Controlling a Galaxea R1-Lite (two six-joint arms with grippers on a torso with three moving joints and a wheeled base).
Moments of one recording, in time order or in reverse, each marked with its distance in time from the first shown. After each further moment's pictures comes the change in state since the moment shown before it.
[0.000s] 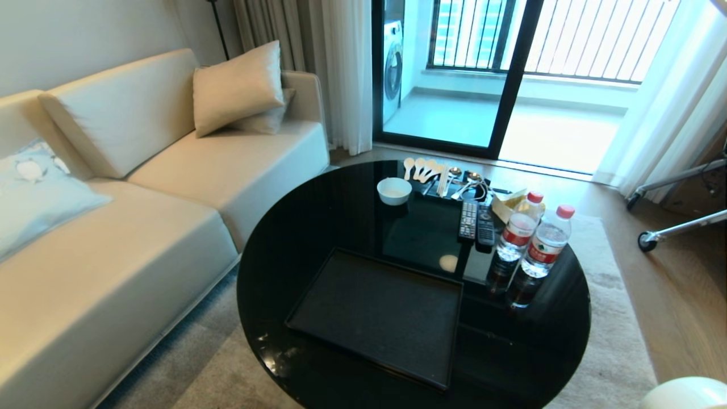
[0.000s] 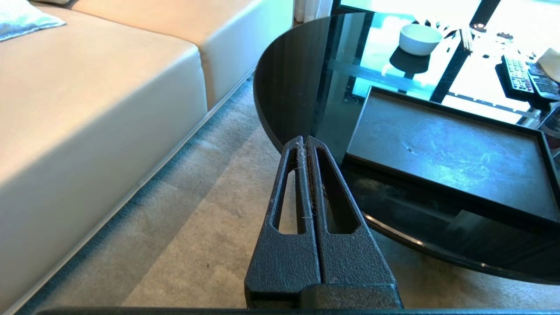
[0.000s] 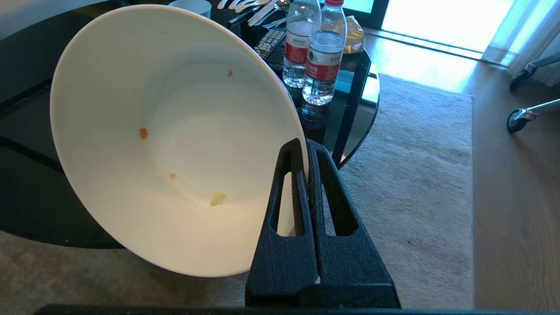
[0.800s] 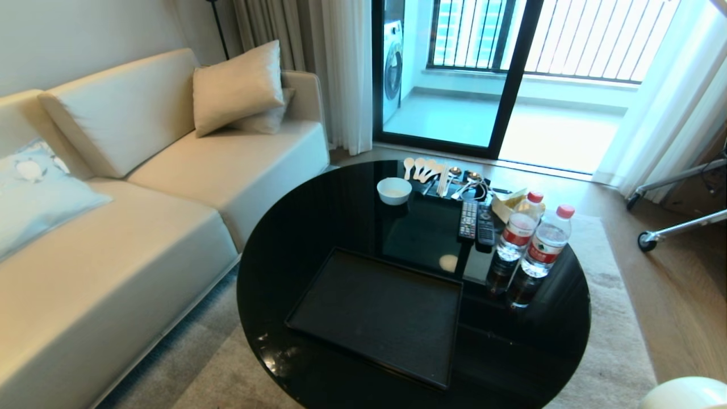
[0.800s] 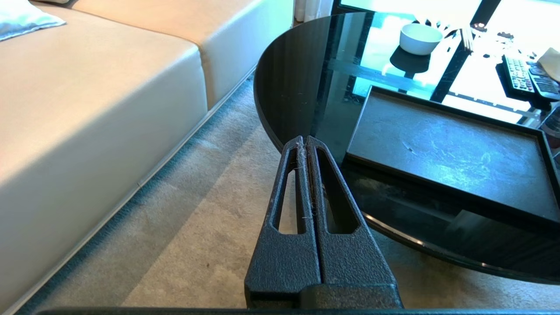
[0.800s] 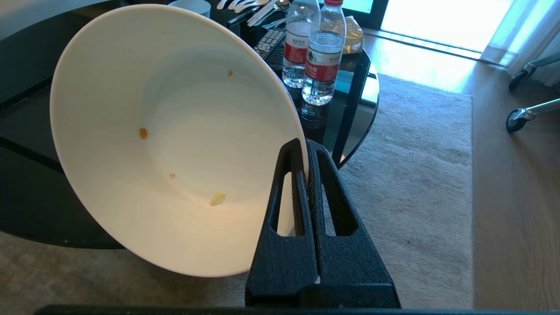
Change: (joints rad) left arm 0.000 0.000 0.000 0.000 0.000 0.000; right arm 0.000 0.000 0.000 0.000 0.000 0.000
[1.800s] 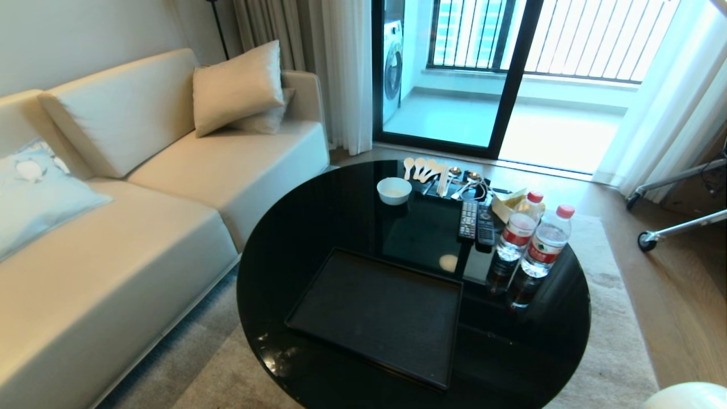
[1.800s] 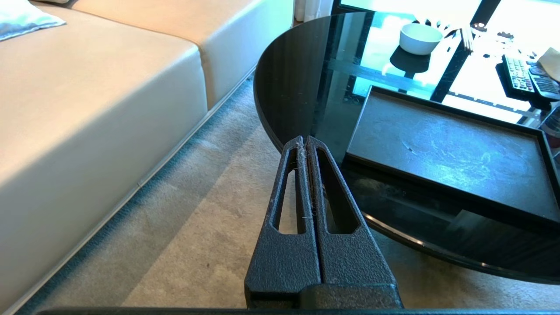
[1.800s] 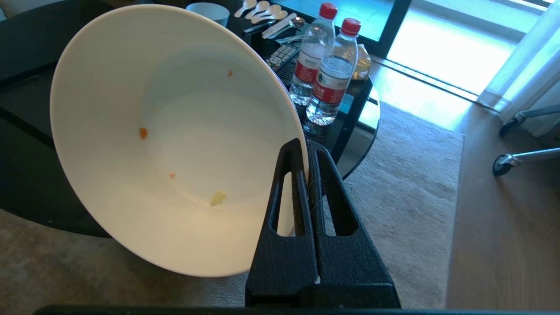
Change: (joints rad) left arm 0.000 0.000 0.000 0.000 0.000 0.000; right arm 0.000 0.006 -0.055 0.025 0.062 -0.126
